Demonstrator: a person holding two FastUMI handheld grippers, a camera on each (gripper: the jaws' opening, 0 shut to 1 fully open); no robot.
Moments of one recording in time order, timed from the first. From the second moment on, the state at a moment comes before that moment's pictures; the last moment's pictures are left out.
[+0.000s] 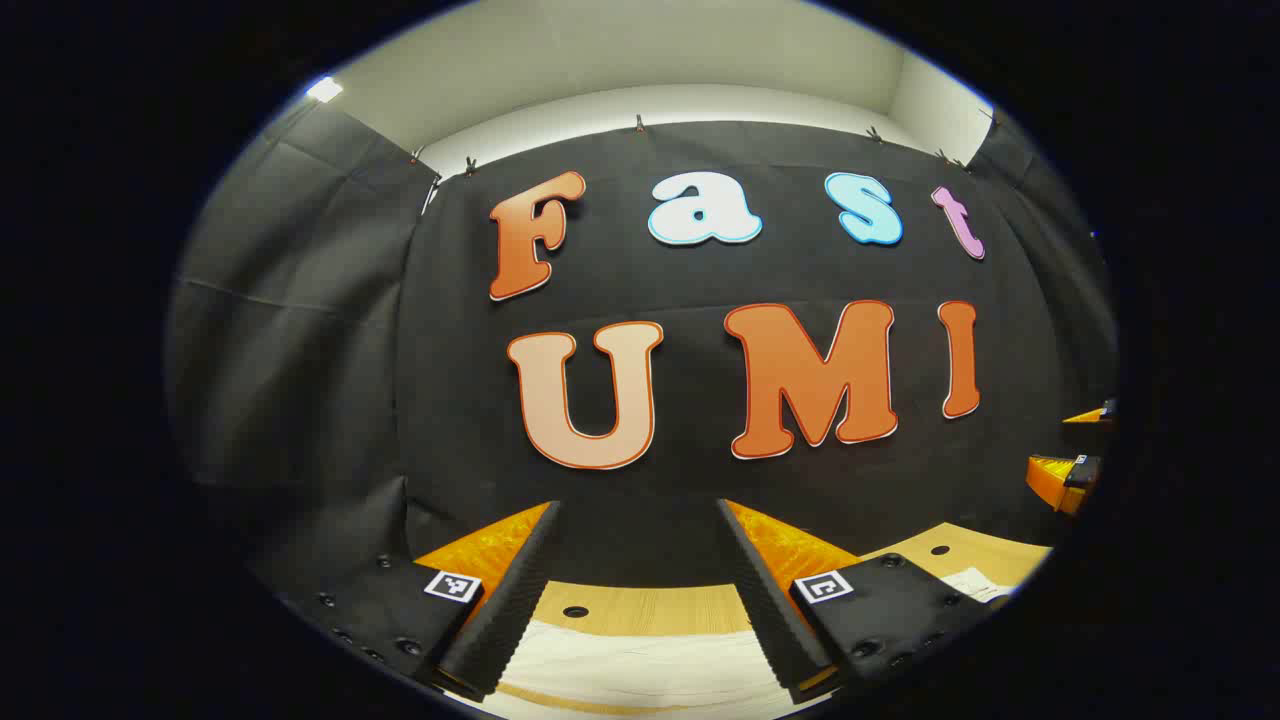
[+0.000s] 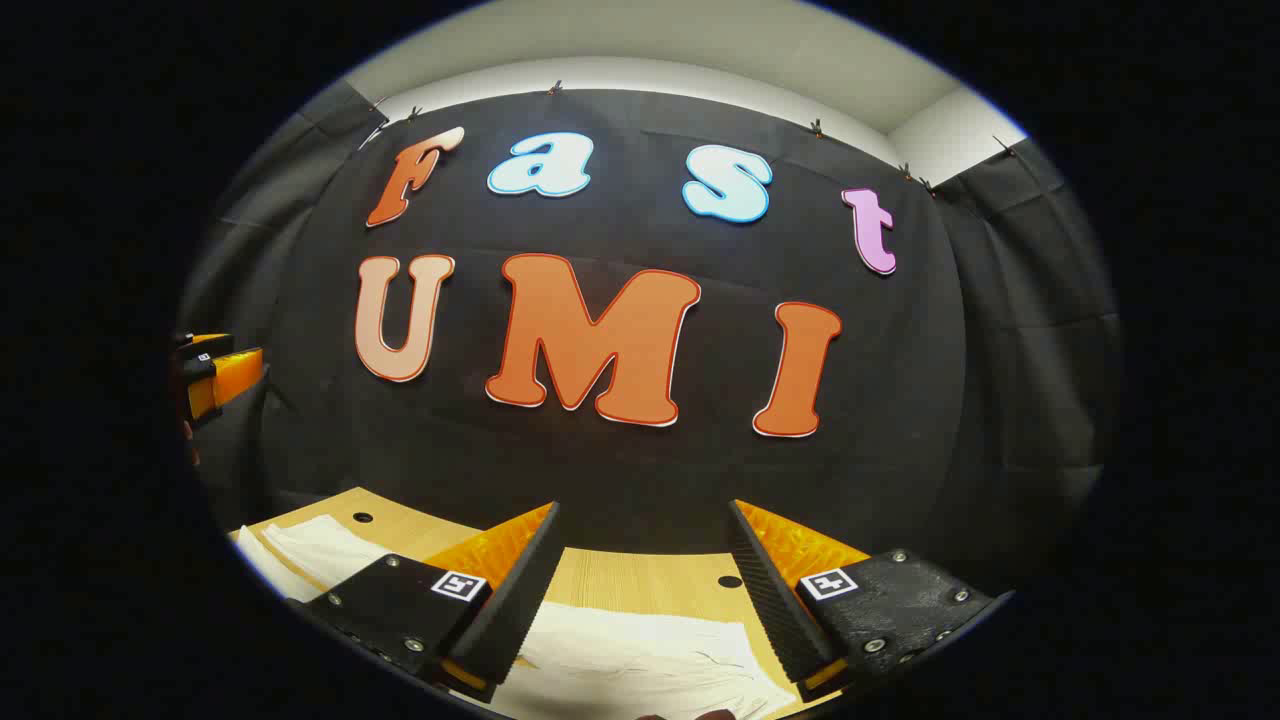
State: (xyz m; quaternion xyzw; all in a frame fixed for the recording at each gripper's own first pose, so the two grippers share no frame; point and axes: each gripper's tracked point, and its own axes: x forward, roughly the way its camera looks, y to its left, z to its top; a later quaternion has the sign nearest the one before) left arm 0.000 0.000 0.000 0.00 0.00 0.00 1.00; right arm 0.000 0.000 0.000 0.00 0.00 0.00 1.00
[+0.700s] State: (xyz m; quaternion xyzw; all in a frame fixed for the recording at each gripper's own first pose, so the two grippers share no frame) left arm 0.010 0.025 -0.018 0.00 0.01 -0.01 1.00; right arm 0.005 0.009 -0.010 0.00 0.02 -0.01 1.00
